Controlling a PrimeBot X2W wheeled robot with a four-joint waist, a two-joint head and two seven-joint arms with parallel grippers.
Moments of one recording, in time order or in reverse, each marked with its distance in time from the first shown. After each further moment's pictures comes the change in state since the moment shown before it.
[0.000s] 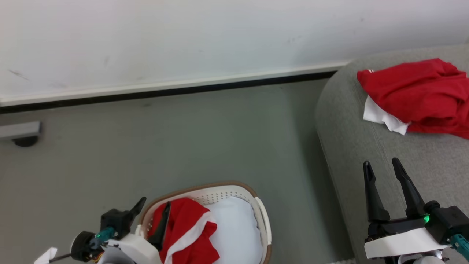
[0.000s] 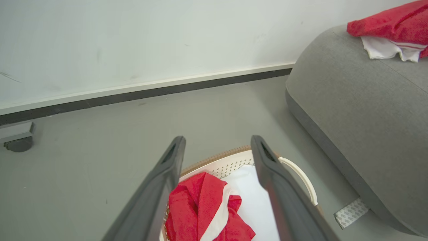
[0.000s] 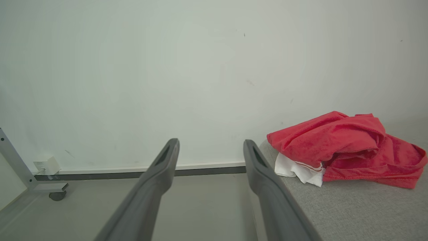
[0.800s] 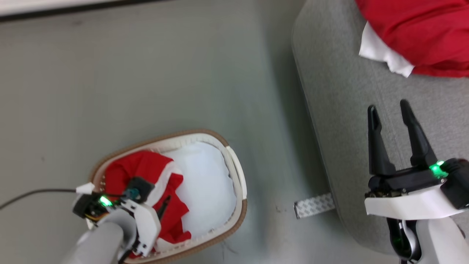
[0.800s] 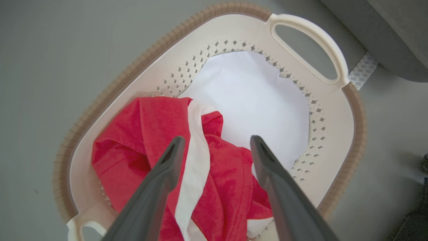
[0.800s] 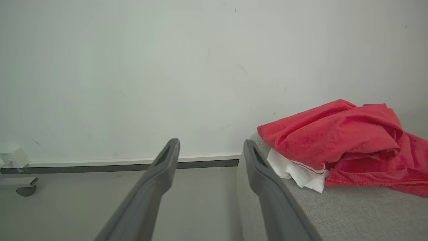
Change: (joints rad) left arm -0.373 0.096 -0.461 0.419 -0.048 0.000 0.084; right arm -0.168 0.000 0.032 -0.113 0.037 0.000 -0.002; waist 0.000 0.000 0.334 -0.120
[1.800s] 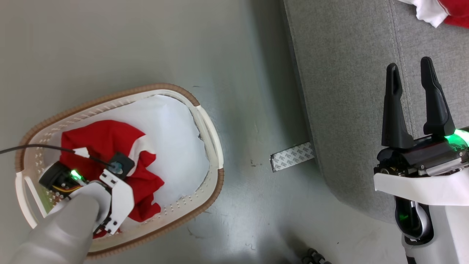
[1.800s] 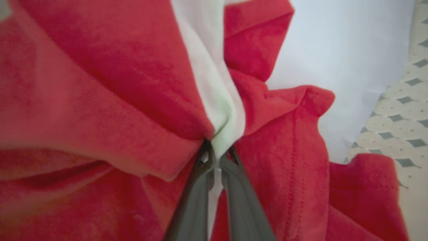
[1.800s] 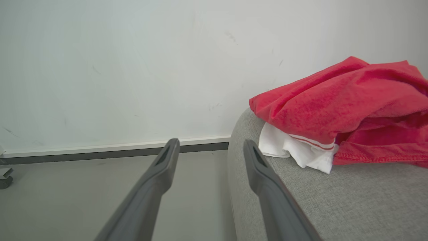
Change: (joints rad) left arm -0.232 0.073 -0.309 0.207 -0.078 0.000 0.087; right arm -0.099 0.000 0.012 -0.127 0.101 0.000 0.000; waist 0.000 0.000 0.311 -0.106
